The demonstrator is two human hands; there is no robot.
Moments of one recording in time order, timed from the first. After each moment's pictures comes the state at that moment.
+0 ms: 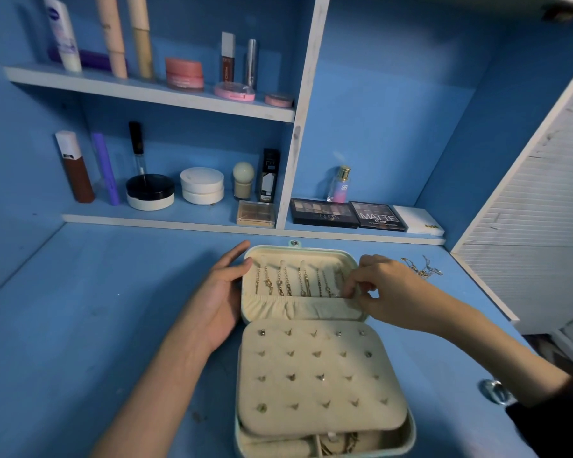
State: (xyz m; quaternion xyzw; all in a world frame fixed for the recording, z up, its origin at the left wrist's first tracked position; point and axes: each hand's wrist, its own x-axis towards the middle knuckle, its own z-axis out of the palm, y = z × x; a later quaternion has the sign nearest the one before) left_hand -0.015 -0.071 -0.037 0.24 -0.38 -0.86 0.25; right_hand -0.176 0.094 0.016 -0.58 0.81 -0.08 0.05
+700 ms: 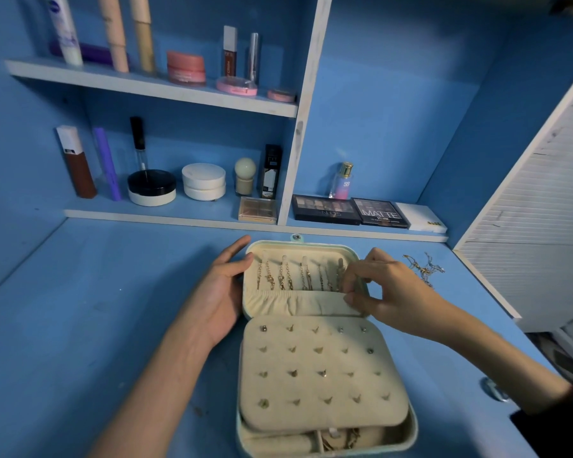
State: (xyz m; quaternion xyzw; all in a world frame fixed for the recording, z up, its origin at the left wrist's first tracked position) left_hand -0.015 -0.072 -0.037 0.24 -0.38 -0.86 0.25; right_hand -0.179 0.099 0.001 -0.63 0.75 -0.21 0.05
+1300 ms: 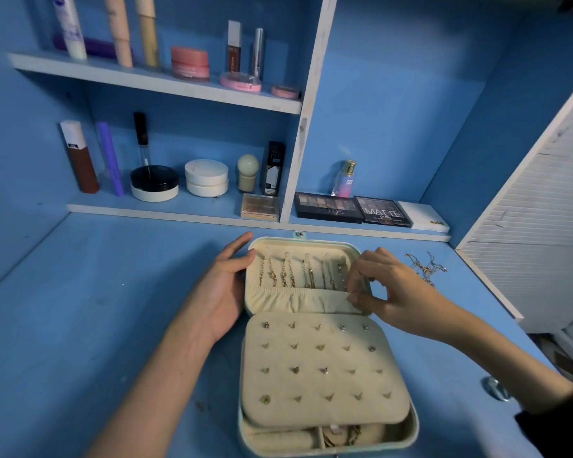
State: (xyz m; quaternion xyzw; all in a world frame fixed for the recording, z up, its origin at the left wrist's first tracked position) left_hand -0.014 -0.072 -0.036 0.23 -0.37 -0.86 0.26; right_hand -0.180 0.102 0.001 -0.63 0.75 -0.21 0.07
